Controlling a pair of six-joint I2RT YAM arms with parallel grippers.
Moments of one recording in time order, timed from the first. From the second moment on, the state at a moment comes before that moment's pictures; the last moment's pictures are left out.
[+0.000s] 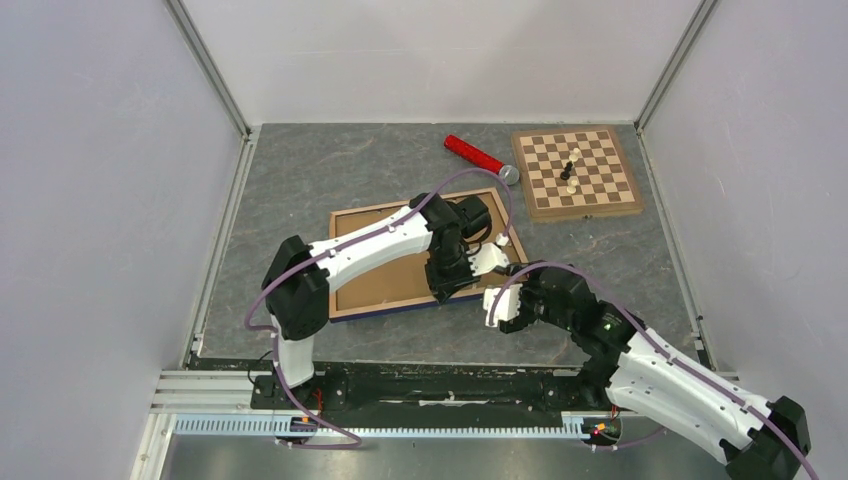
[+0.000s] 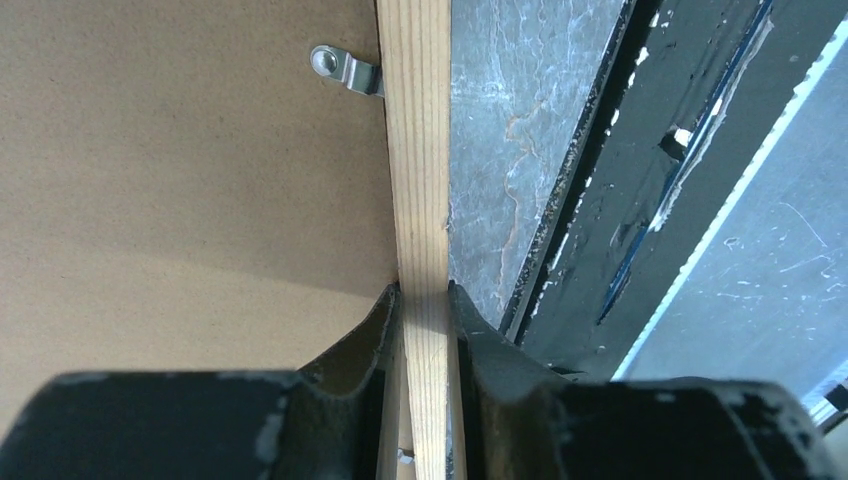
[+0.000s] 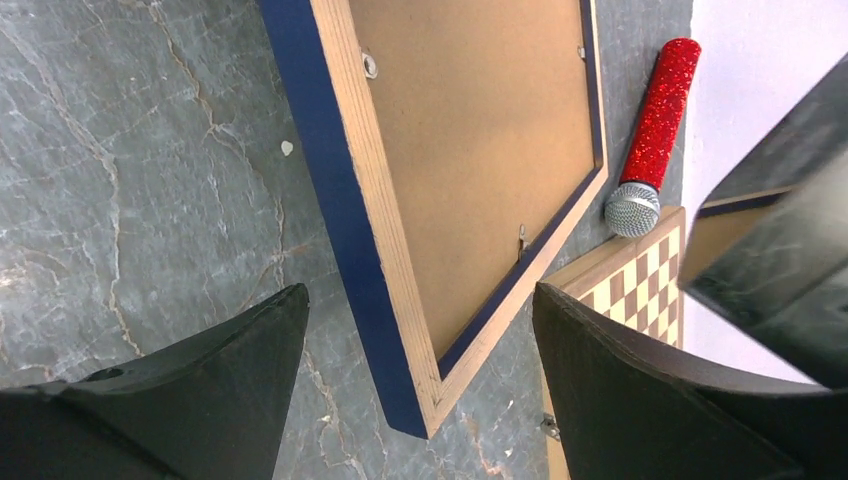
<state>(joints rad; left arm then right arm) -0.97 1.89 1.65 -1.20 0.28 0.43 0.75 0.68 0.44 -0.36 -0.08 -0.95</state>
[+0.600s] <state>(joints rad) -0.96 1.91 1.70 -1.26 0.33 0.44 0.94 0.72 0.28 -0.09 0.26 -0.98</state>
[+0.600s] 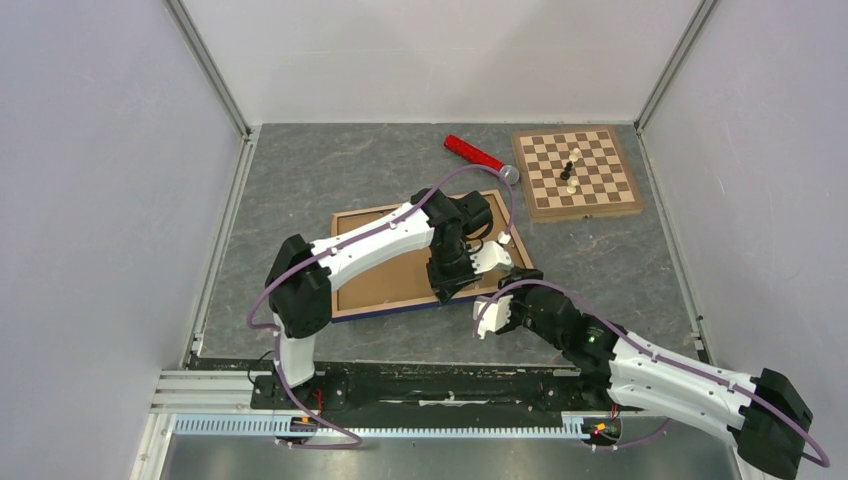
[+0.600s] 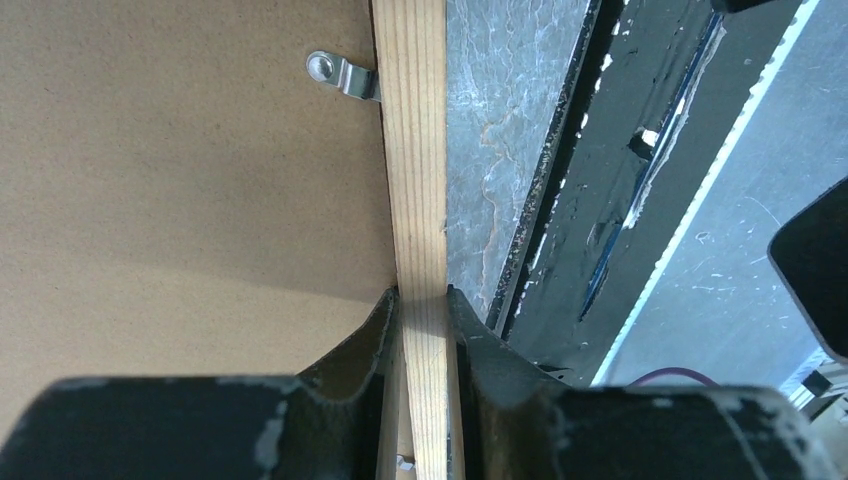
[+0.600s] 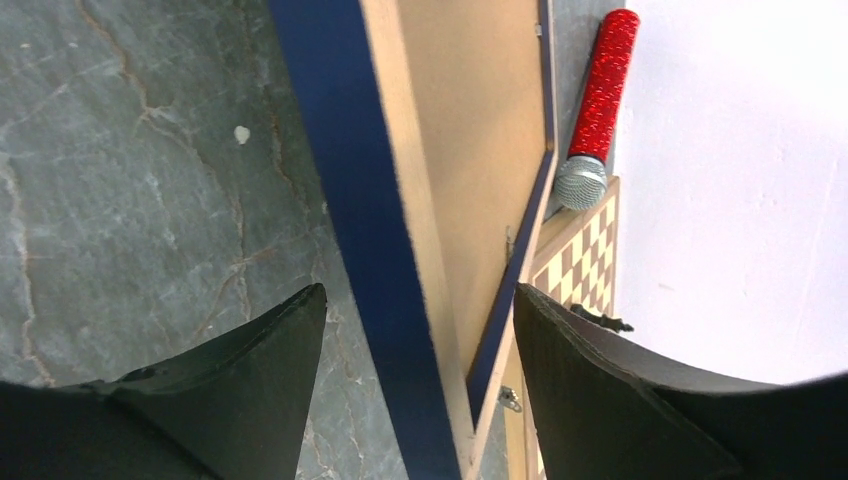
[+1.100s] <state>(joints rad) -0.95 1.91 1.70 -1.26 0.35 0.45 0.95 0.65 0.21 -0.02 0.29 -1.03</state>
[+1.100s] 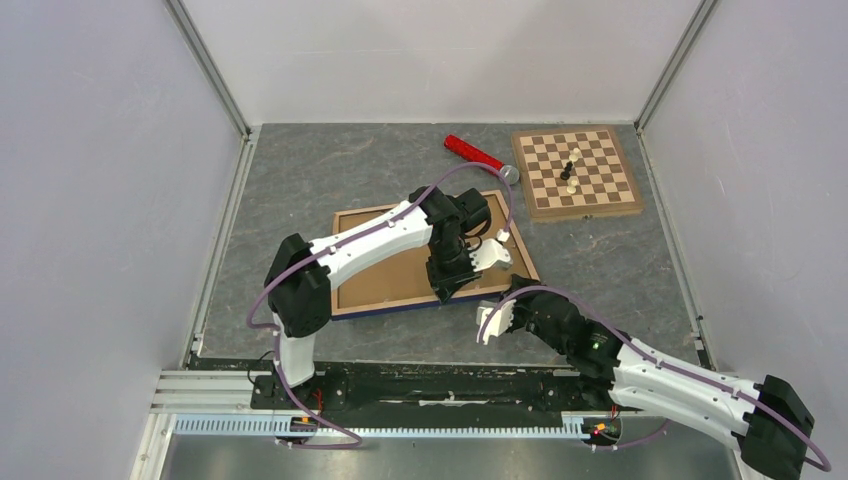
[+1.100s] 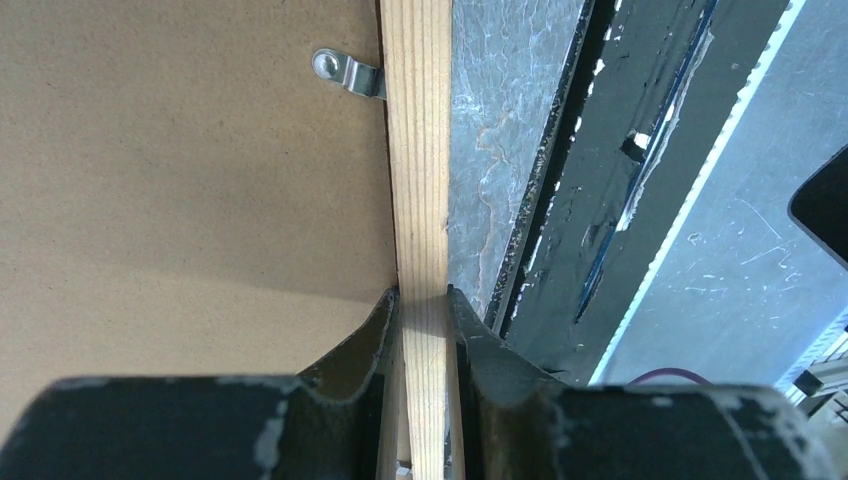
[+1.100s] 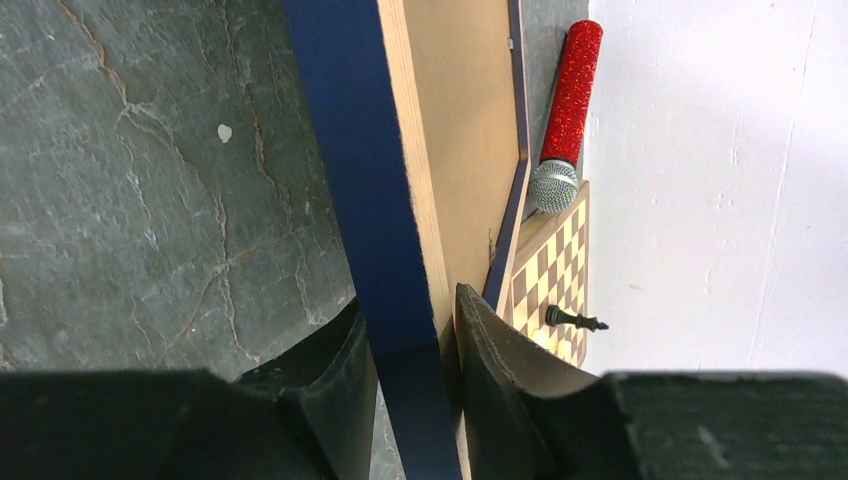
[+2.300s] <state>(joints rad) -0.71 1.52 2.00 -1.27 0.15 0.57 0.95 1.03 1.01 -0.56 0.07 -0.83</state>
